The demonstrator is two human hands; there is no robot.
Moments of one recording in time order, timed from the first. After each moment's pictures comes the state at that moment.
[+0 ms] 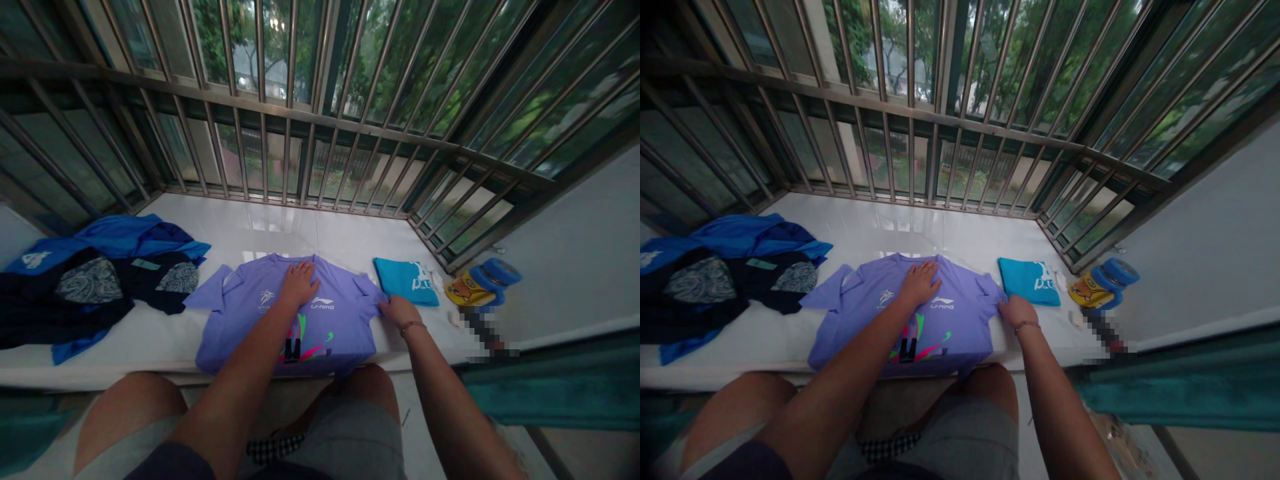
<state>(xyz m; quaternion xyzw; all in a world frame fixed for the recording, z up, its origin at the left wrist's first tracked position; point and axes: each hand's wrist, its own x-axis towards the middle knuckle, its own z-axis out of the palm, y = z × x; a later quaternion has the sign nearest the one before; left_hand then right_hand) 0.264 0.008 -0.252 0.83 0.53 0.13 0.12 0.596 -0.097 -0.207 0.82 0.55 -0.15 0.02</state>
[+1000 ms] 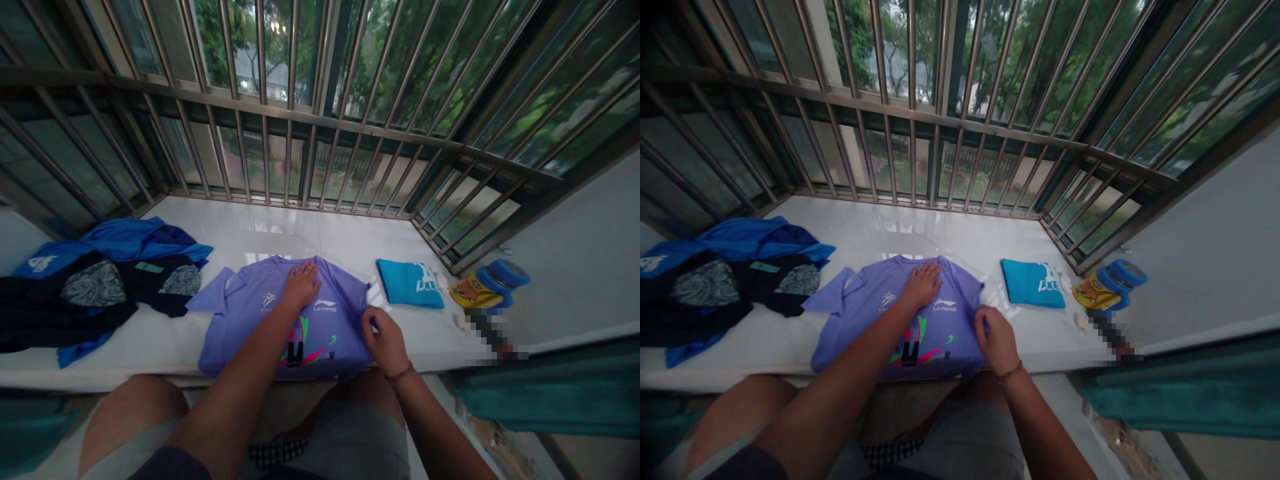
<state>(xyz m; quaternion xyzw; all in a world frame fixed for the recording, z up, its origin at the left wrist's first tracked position) 0.265 0.013 -0.256 0.83 0.53 0.11 0.12 0.502 -0.169 -0.201 0.58 0.73 -0.01 -0.36</state>
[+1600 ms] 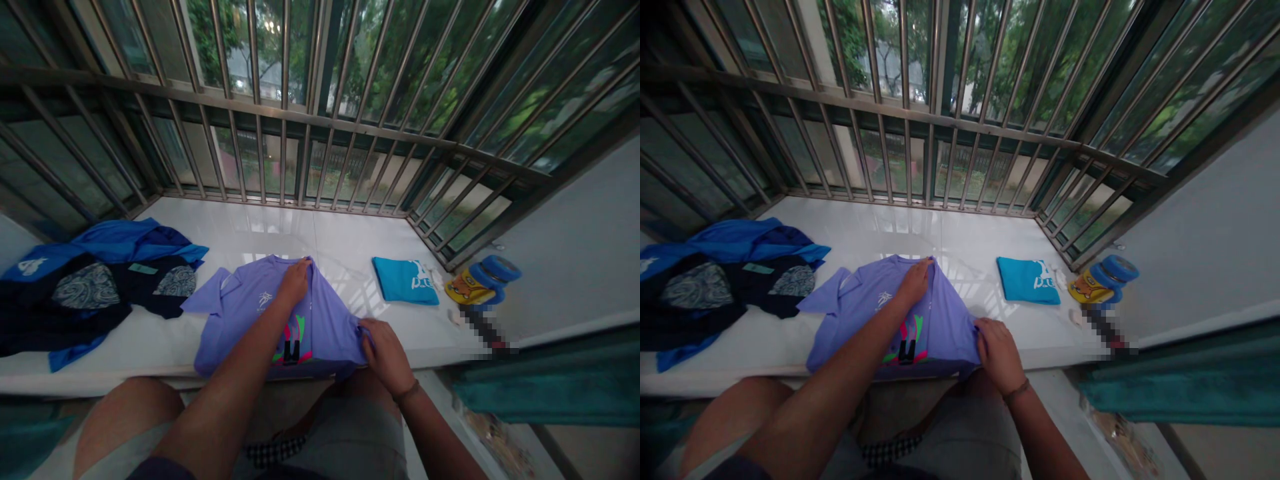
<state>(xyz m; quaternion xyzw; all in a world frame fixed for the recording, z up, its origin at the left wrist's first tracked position) 0.256 0.026 -0.270 0.81 0.51 0.27 0.14 0.524 -0.208 -0.229 0.57 0.78 -0.01 -0.26</state>
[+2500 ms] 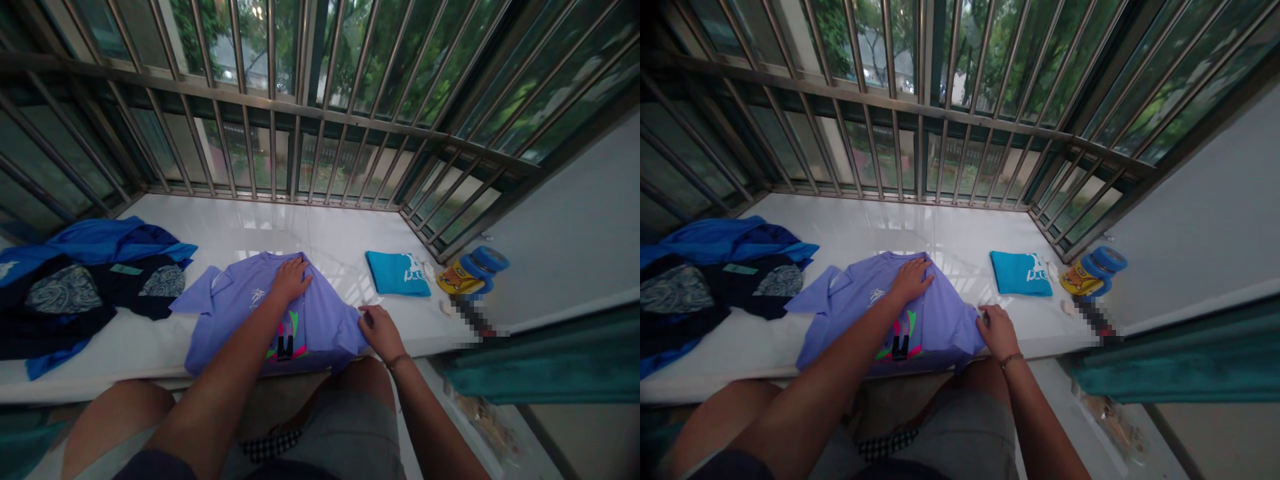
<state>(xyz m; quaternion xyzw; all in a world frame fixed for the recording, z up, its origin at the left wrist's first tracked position) 0.262 0.021 -0.270 0.83 0.51 0.19 0.12 0.552 -0.174 -0.245 0.70 0.67 -0.12 -0.22</state>
